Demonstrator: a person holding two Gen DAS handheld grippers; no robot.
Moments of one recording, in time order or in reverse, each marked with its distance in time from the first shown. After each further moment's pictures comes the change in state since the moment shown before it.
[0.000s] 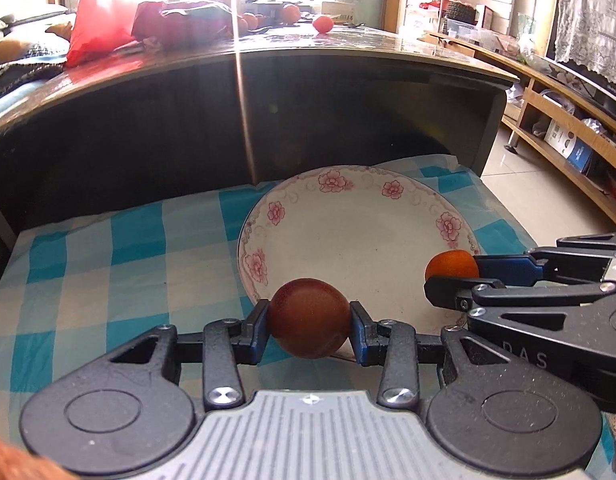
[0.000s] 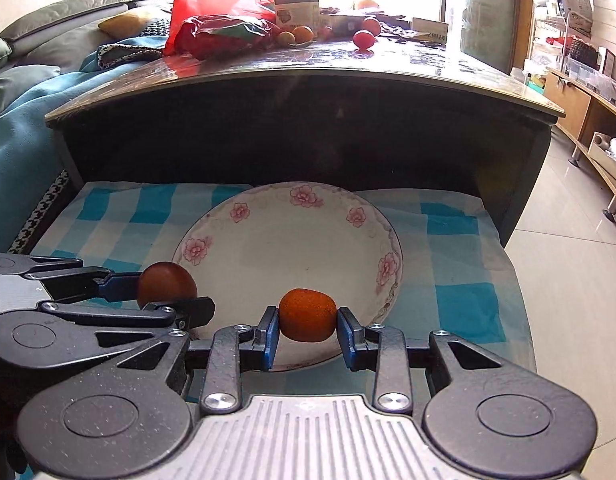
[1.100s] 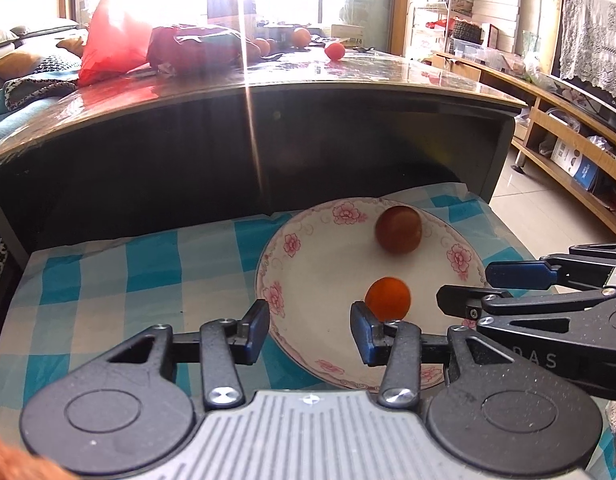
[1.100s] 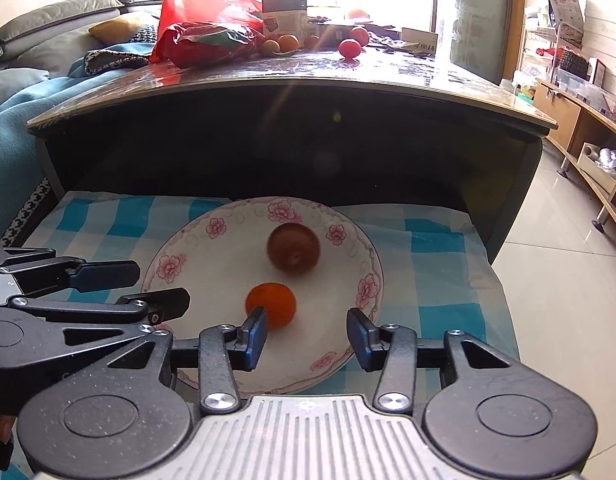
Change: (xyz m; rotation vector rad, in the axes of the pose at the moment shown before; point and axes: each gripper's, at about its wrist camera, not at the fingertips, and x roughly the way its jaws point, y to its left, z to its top) left arm -0.008 0.008 0.009 -0.011 -0.067 0.024; right arm 0.003 -0.010 0.009 0.001 -0.042 -0.028
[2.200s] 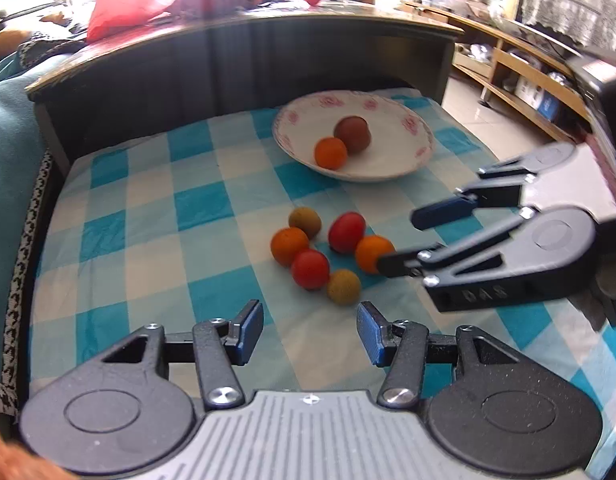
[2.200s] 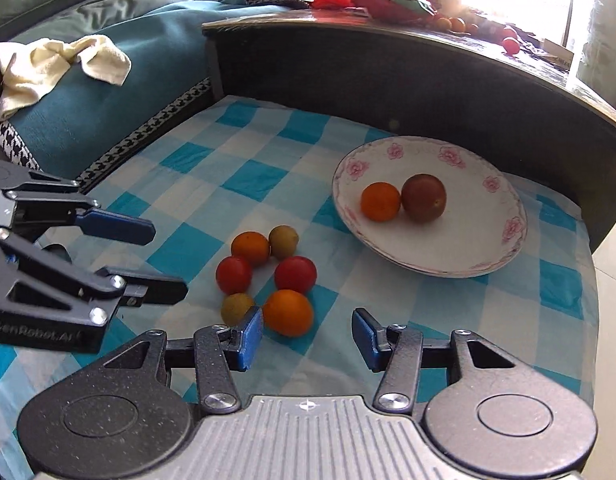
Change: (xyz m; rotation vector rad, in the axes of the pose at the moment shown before) left arm -0.104 0.022 -0.097 0.081 0.160 -0.071; right arm -0.044 0.070 -0.058 -0.285 0.132 0.280
